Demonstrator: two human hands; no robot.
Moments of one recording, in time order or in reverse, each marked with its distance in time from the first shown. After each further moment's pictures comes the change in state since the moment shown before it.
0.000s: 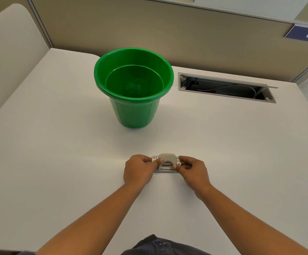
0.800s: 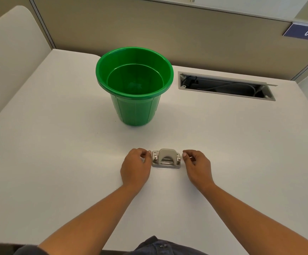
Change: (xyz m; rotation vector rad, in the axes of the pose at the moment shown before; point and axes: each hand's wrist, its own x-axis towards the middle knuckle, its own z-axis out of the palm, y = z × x) left_hand -0.005 -0.016 -0.007 0.100 0.206 0.288; right_hand 0.004 0.012 -0.006 -0.138 0.152 -0.219
